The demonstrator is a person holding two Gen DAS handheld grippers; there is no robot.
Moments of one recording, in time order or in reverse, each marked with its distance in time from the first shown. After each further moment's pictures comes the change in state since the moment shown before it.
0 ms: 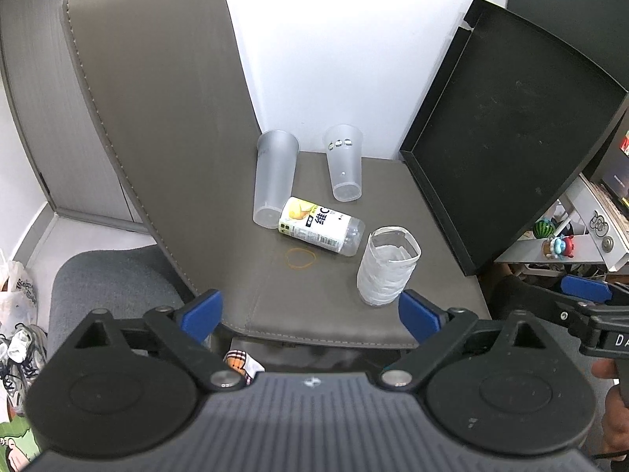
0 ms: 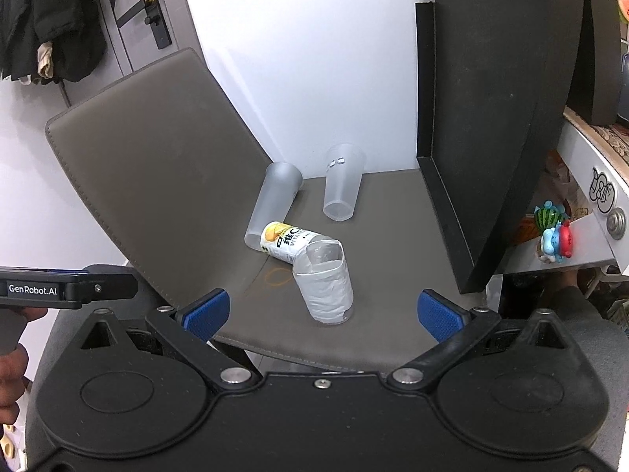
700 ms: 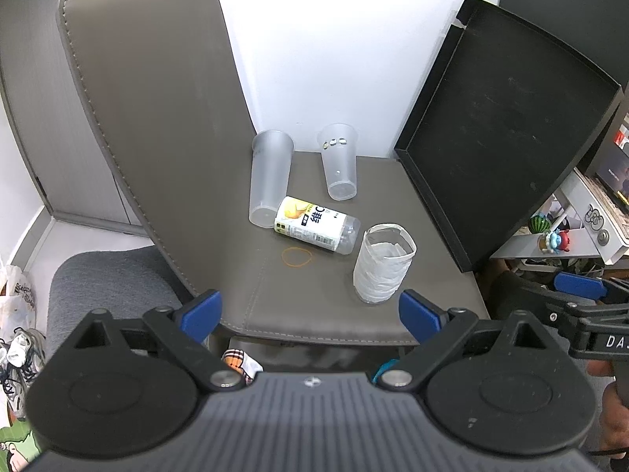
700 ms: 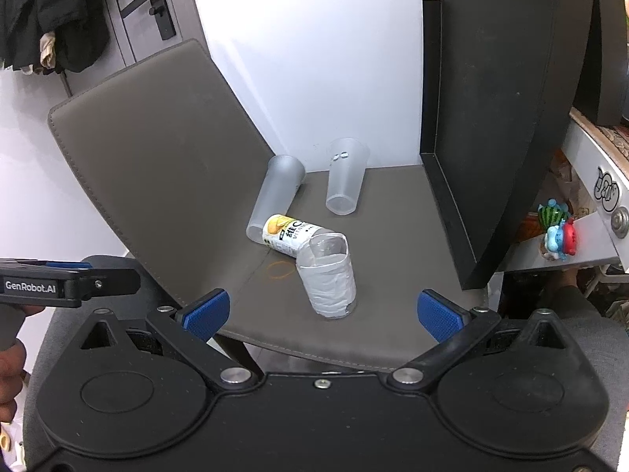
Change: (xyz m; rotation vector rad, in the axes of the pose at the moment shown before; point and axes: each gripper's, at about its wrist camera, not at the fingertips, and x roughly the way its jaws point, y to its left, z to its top) left arm -0.004 -0.003 -0.002 0.017 -0.002 -0.008; right arm 0.000 0.009 -0.002 -0.017 0.016 -0.004
